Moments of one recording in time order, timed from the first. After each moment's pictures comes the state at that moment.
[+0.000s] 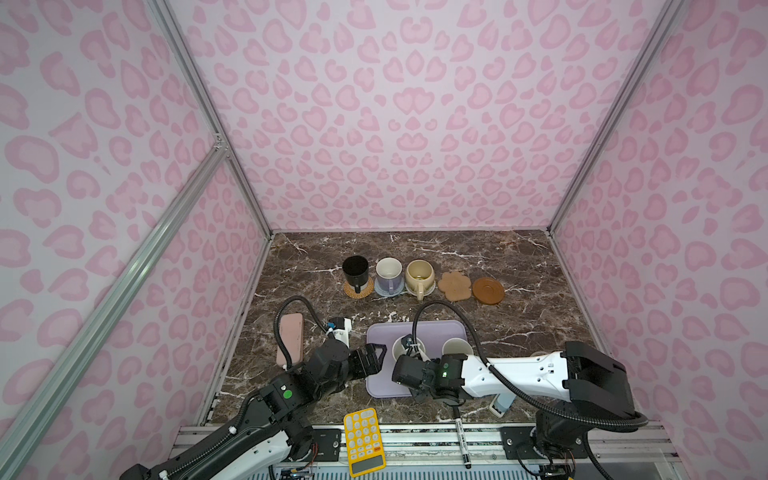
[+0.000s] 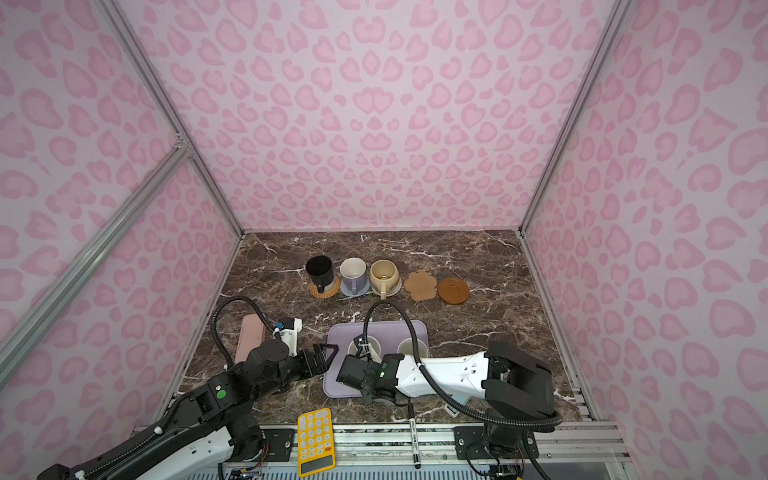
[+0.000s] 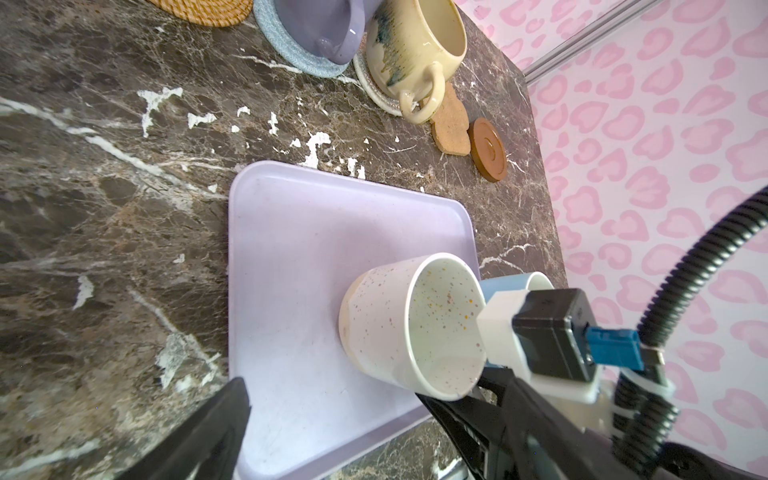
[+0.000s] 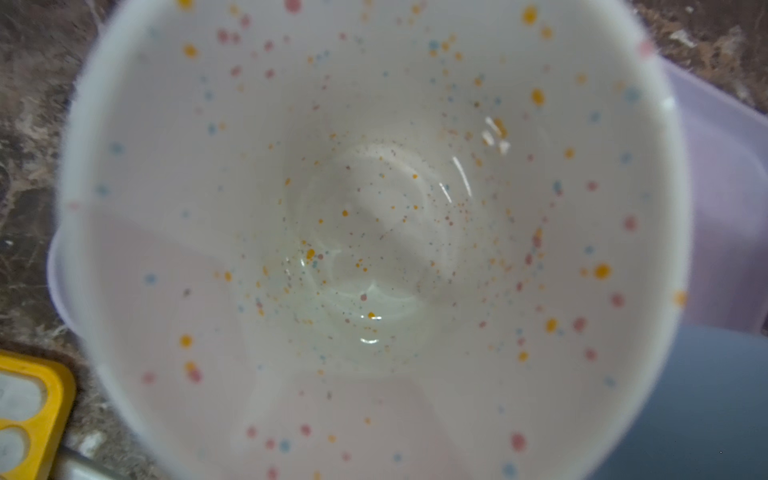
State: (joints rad) left arm -0.84 0.61 0.44 -0.44 -0.11 -0.95; right arm 1.28 1.62 0.98 -0.61 0.37 0.75
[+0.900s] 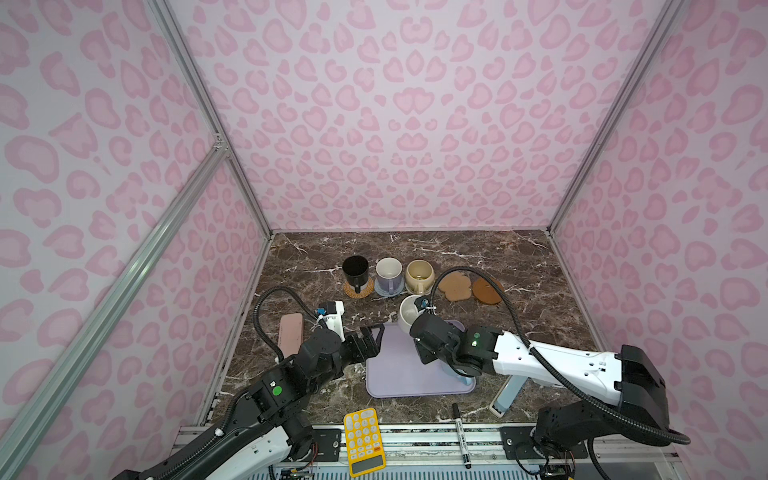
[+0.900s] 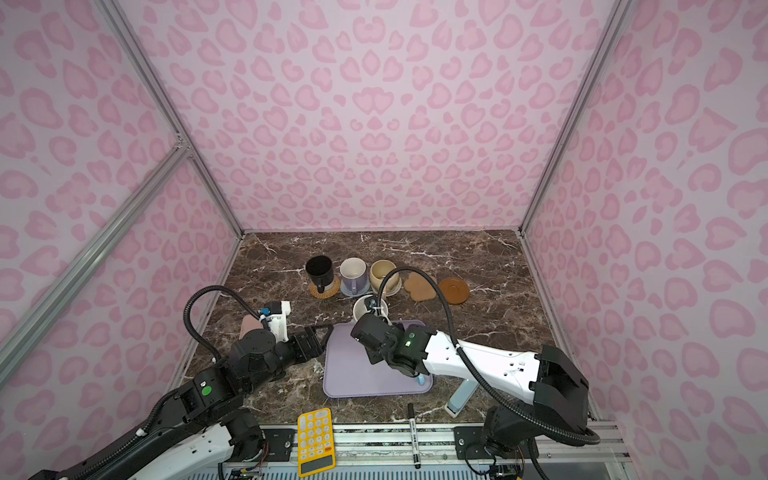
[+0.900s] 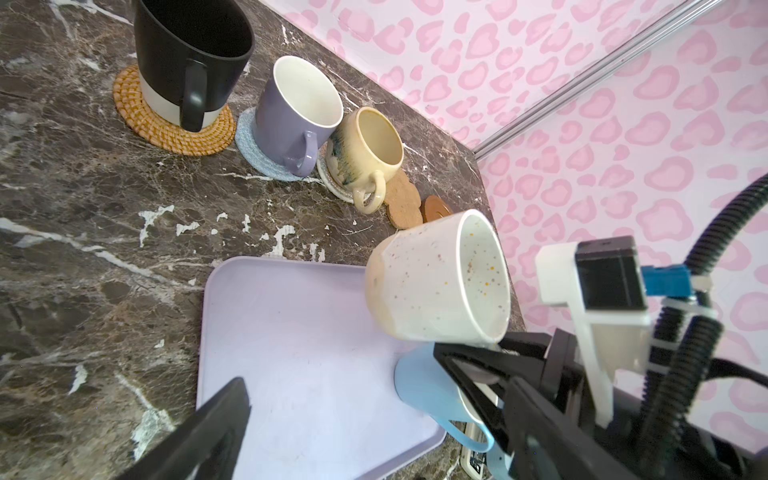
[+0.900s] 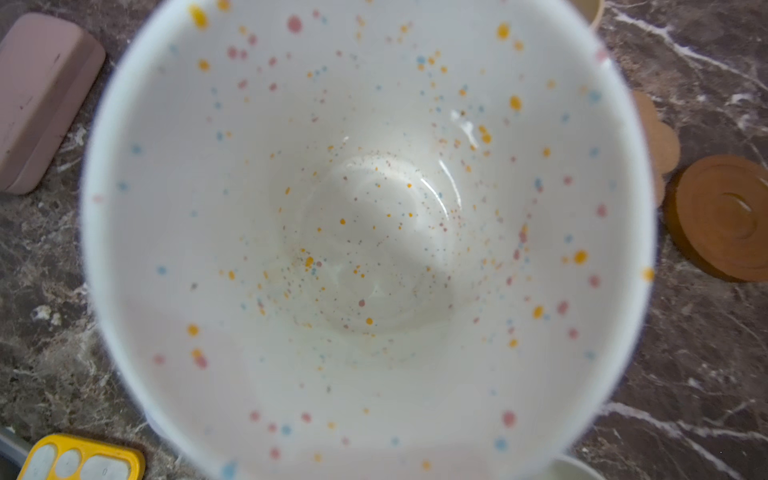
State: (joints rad) left arm -0.84 0.65 0.62 -0.43 -0.21 -0.90; right arm 1.08 1.42 1.08 -0.62 0.42 0.56
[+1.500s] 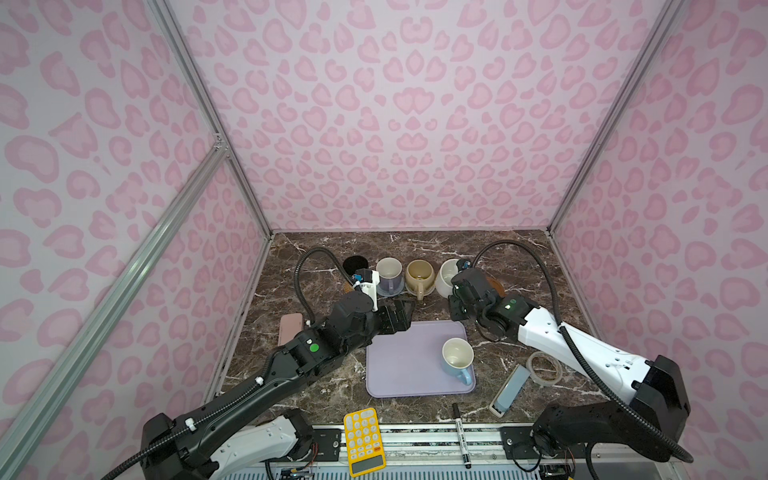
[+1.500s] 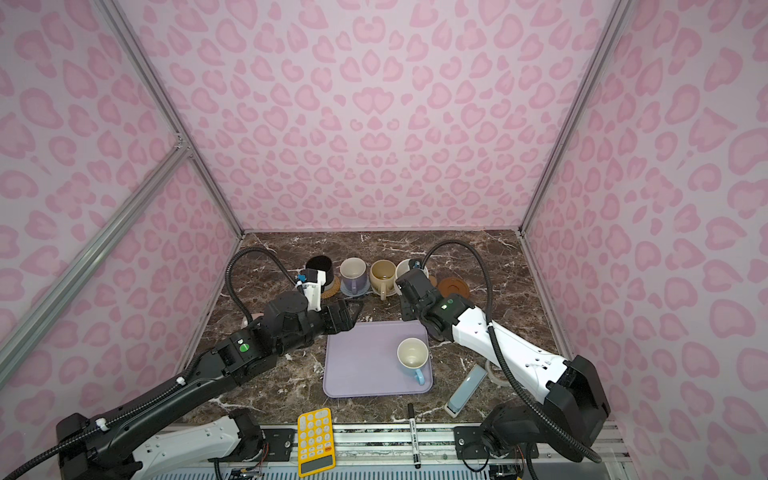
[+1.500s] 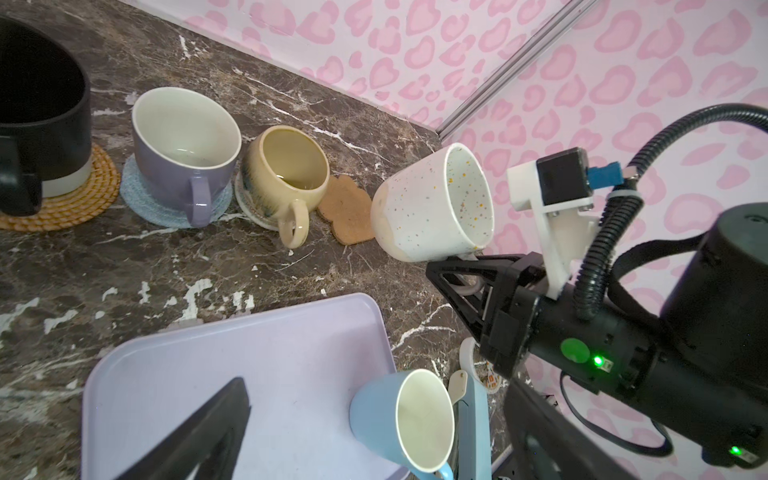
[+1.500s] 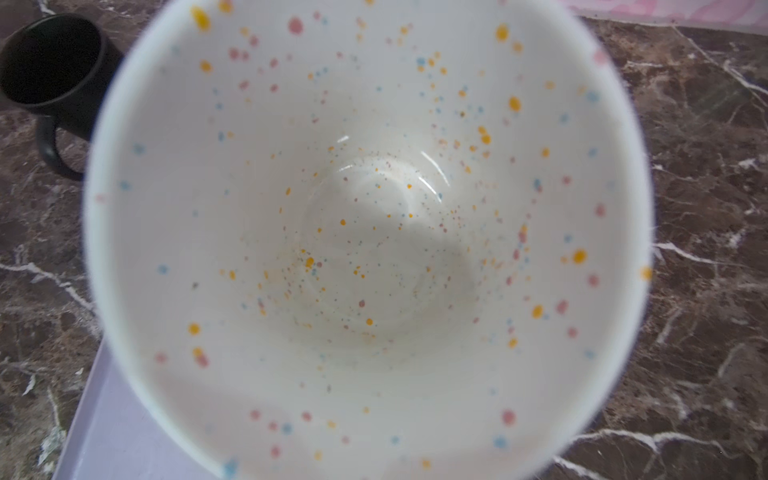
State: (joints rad) left arm -0.84 1.05 0.90 -0.29 -0.10 -0.78; right arm 0.69 1.36 1.08 -0.61 0.34 0.44
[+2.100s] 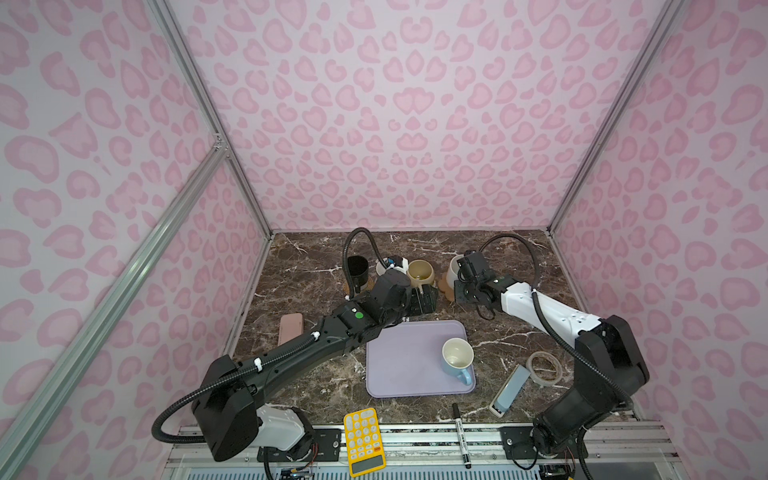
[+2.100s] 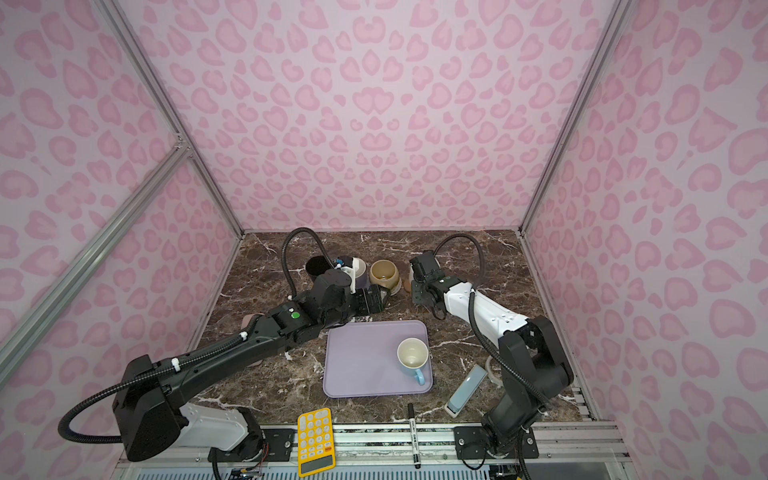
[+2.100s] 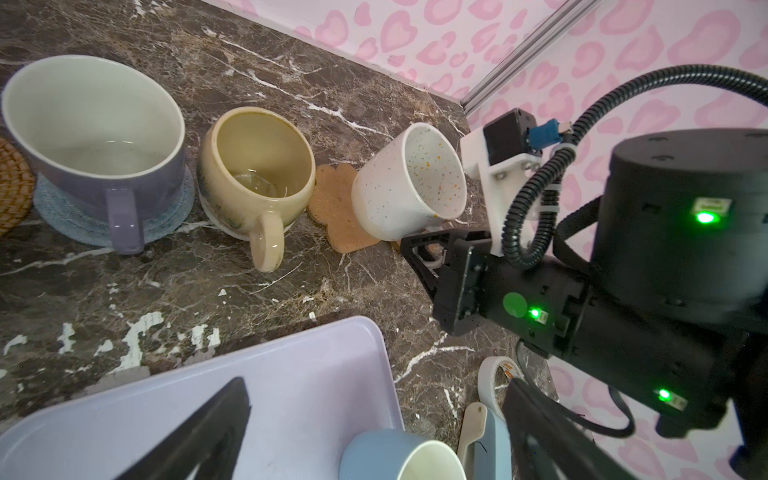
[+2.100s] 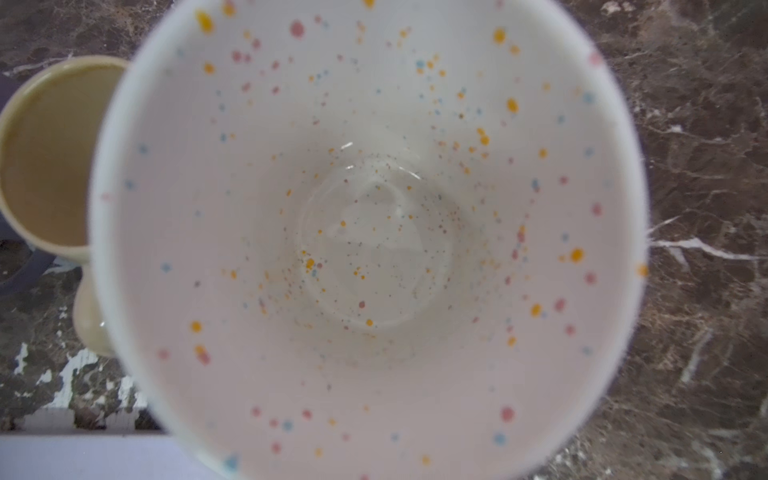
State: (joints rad) left arm -0.85 1.42 1.11 -0.24 -0.09 -0.78; right arm 0.48 1.66 1.18 -0.50 0.25 0.40
